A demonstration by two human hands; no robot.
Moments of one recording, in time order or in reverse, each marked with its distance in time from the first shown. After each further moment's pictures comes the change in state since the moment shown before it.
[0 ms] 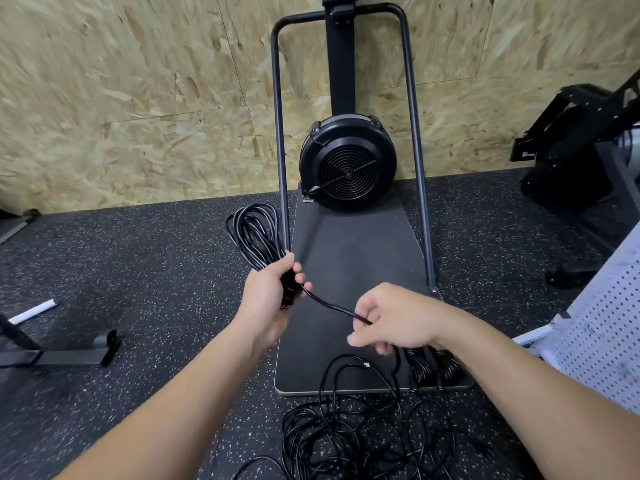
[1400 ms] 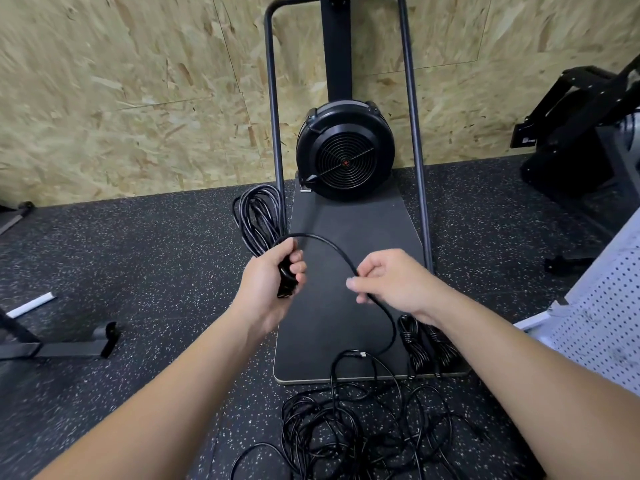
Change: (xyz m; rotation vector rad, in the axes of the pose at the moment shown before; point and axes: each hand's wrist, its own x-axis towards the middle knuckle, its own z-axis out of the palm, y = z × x) left_hand 0.003 0.001 0.006 -0.129 -0.115 -0.068; right_hand 0.025 0.015 -0.008 0.340 0.362 -0.010
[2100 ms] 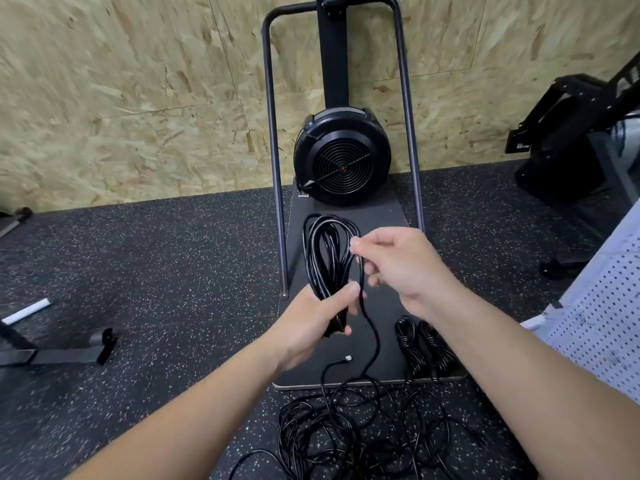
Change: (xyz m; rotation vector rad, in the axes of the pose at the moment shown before) left_hand -0.040 -0.051 0.027 0.591 -0.267 0.016; right_hand -0.016 -0.041 -0.005 0.270 0.279 -0.039
